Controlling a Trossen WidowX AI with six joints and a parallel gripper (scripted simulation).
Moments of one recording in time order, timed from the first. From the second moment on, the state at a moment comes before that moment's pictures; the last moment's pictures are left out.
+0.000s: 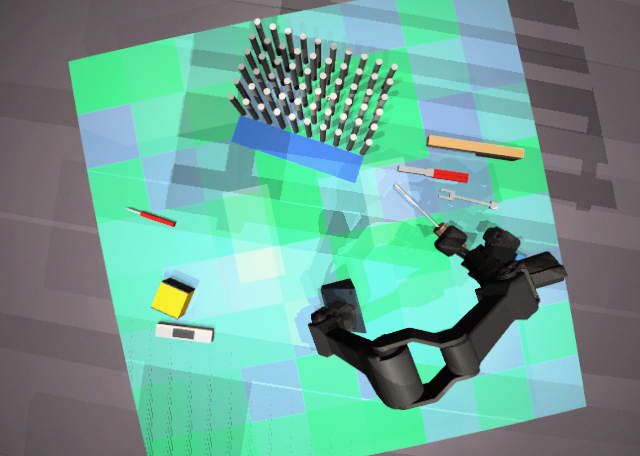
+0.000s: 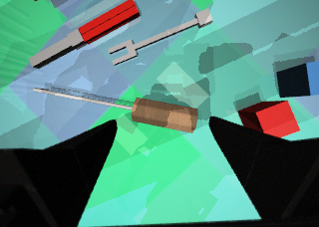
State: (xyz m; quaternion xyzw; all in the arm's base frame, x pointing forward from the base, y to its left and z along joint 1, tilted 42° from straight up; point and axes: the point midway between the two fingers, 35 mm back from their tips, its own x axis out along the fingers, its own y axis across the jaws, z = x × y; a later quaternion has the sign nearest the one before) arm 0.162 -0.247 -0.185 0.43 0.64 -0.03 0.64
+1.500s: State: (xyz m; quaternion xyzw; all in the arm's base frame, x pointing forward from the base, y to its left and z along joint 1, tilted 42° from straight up) arm 0.160 -0.254 -0.190 0.81 0.41 -0.41 0.02
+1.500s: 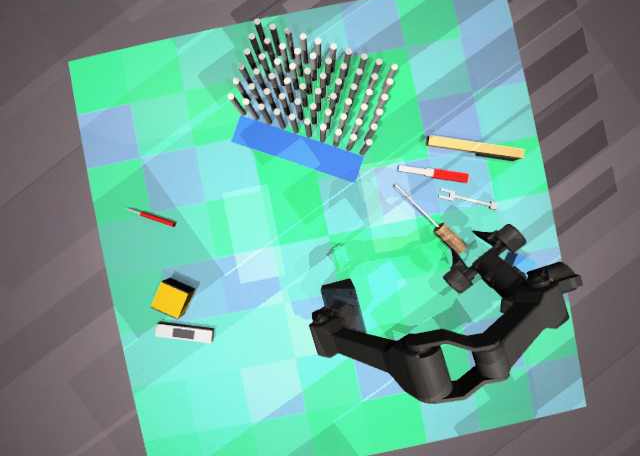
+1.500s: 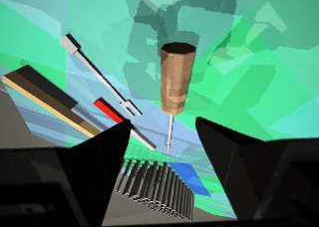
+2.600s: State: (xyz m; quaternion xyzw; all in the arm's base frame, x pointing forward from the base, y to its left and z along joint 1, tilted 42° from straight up) arm 0.157 -0.238 -0.216 0.81 0.41 -0.41 0.02
